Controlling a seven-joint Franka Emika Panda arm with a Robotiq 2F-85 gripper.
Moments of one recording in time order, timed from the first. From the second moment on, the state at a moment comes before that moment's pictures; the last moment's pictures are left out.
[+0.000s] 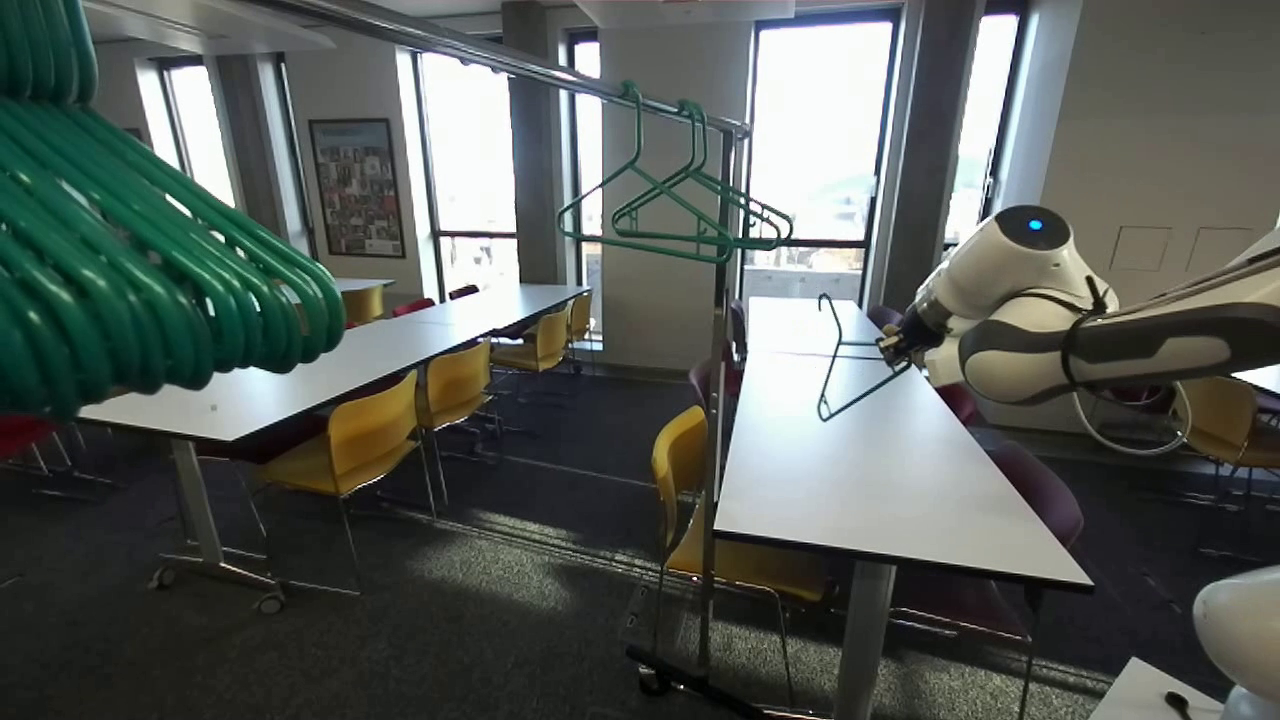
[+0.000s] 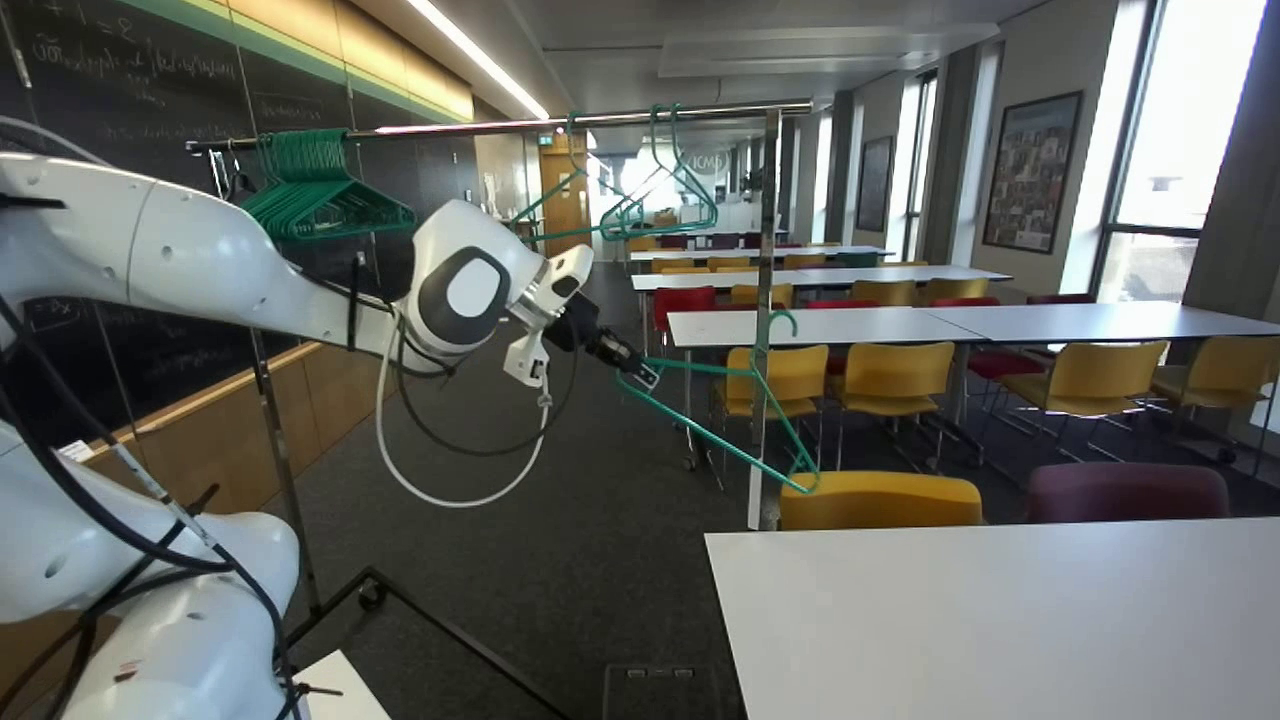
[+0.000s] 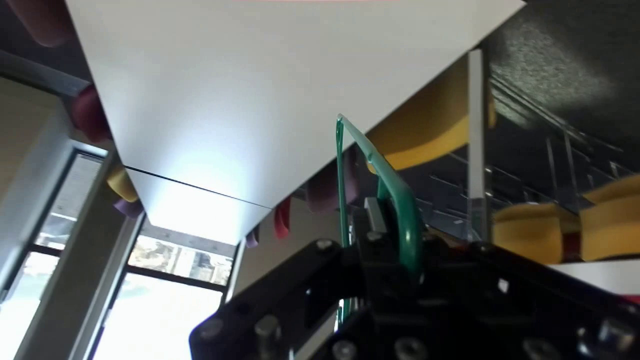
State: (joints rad) arm -0.53 -0.67 0.40 -2.59 -0.28 2.72 0.44
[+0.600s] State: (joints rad) arm -1.10 -0.36 0.73 -2.42 -0.88 2.65 0.84
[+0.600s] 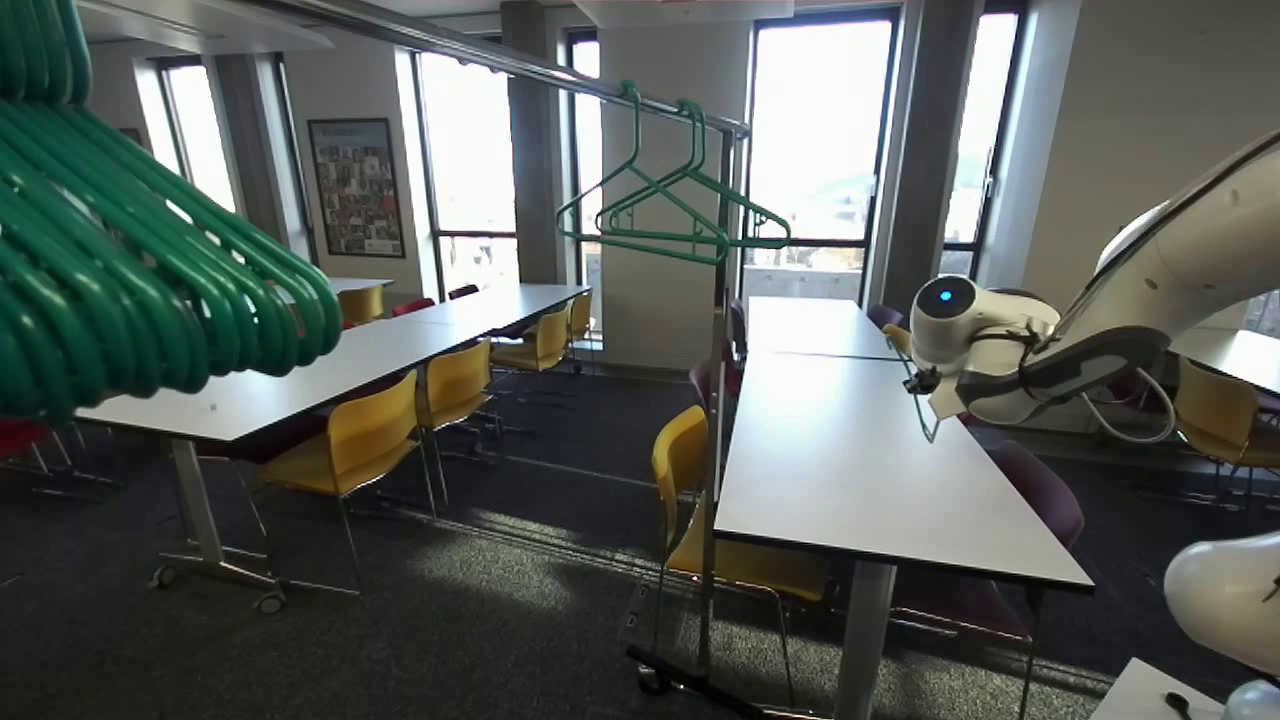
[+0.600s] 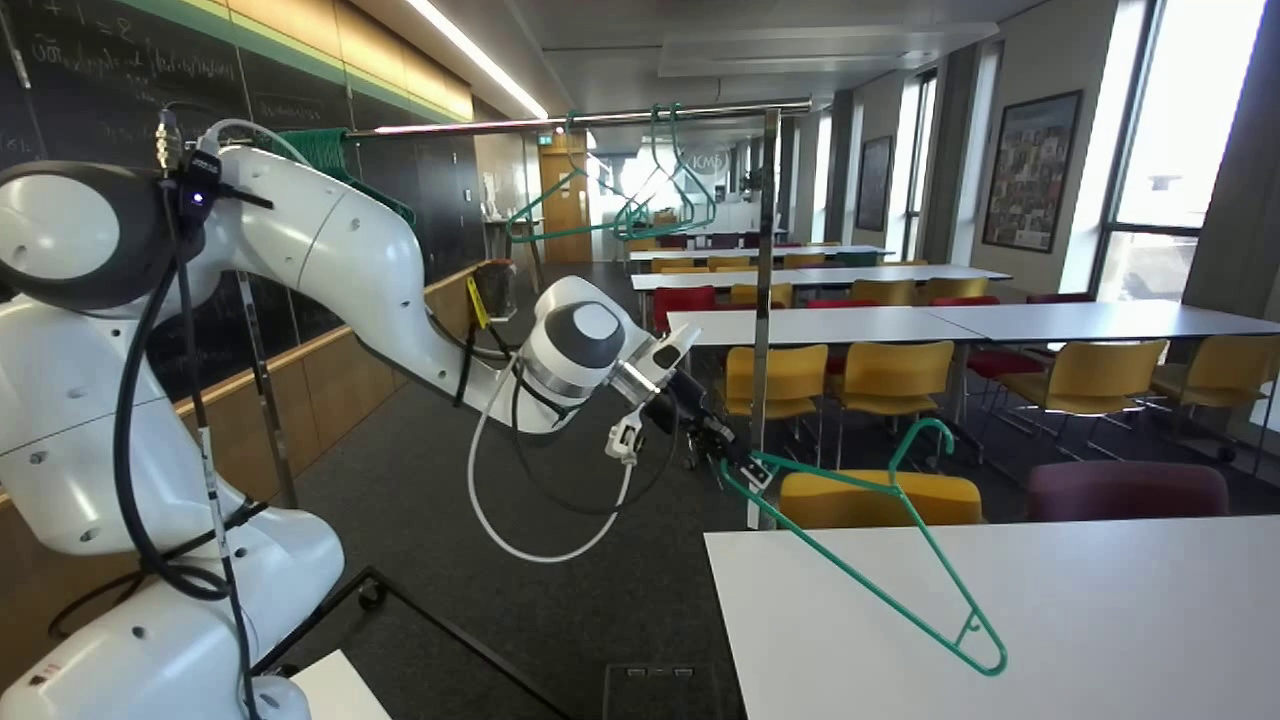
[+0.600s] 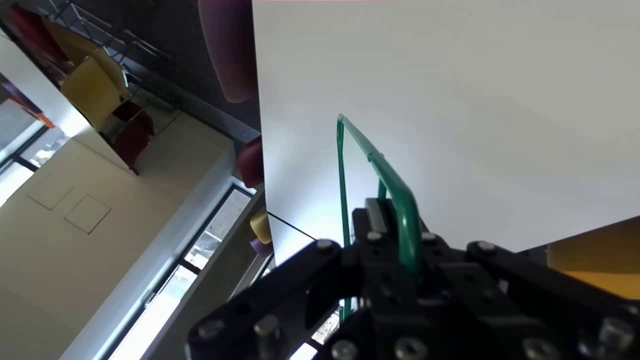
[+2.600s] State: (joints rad) arm -0.32 0.30 0.04 -2.09 -1.89 2.50 1.17
